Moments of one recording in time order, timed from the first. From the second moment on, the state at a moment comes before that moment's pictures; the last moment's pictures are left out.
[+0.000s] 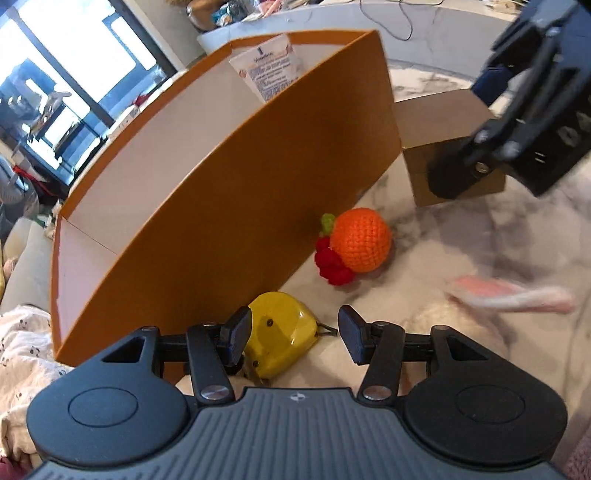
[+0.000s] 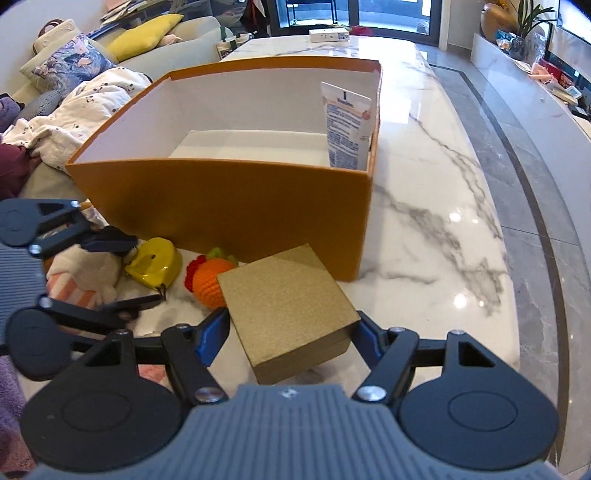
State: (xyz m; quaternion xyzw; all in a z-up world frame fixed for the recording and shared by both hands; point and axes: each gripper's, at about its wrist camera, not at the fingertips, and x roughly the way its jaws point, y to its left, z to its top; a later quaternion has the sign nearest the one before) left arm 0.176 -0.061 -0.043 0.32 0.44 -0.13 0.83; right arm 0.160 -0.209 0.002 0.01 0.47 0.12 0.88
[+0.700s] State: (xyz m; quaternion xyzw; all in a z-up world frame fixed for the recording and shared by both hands) left arm 0.238 -0.014 -0.052 0.05 0.58 -0.01 0.81; right arm 0.166 -0.202 -0.017 -0.03 0.47 0.12 0.87
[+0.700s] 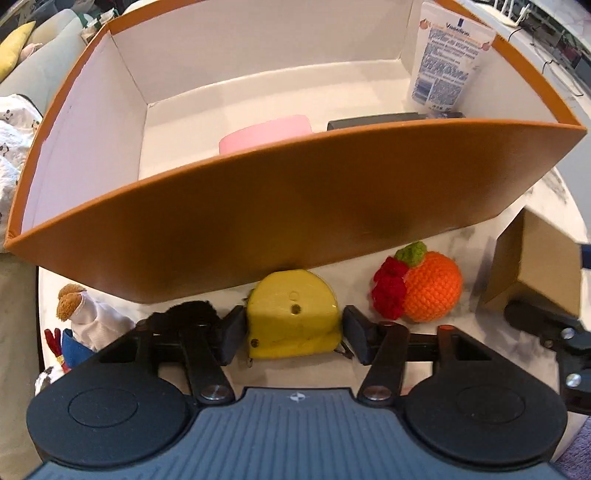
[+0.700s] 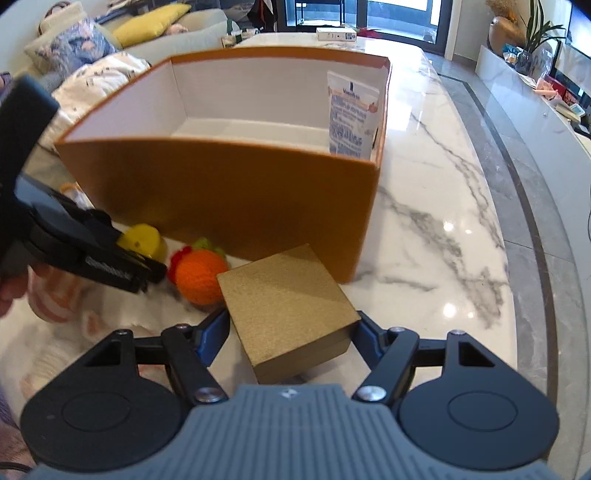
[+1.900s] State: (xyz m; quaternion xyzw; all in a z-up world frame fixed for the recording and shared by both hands) left arm 0.289 0.025 0.070 0.06 0.54 -0.09 0.83; right arm 0.261 -0.156 0.110 -0.04 0.40 0.24 0.88
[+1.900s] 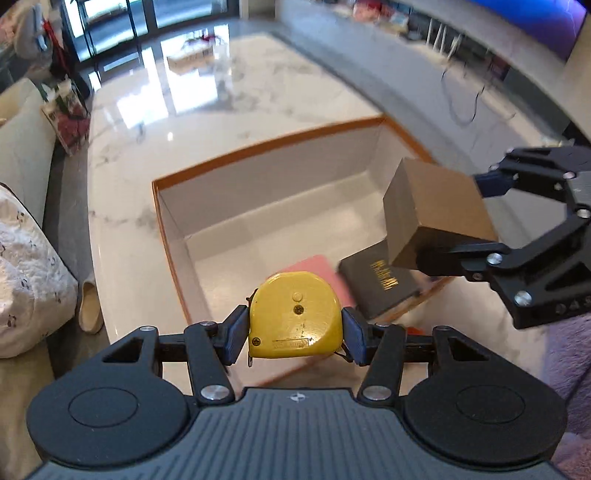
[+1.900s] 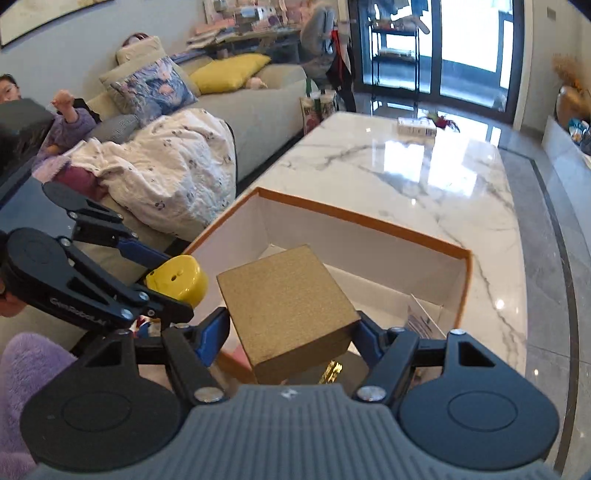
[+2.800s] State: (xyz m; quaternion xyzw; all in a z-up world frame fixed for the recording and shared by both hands) left arm 0.329 0.011 -0.019 0.15 0.68 -0.06 0.71; right arm 0.350 -0.139 0.046 -0.03 0.46 0.25 0.85
